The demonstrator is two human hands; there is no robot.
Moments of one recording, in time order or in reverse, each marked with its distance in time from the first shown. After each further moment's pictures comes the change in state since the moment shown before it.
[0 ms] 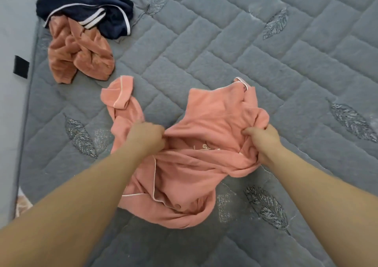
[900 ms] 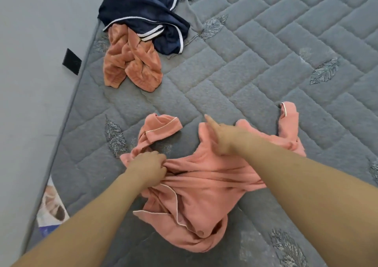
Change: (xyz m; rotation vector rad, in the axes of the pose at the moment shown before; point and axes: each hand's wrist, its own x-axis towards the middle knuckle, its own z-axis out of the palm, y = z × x) left_hand -0.057 -0.082 0.027 -0.415 -0.169 -0.112; right_hand -0.015 -0.080 0.181 -1.696 -0.647 -0.758
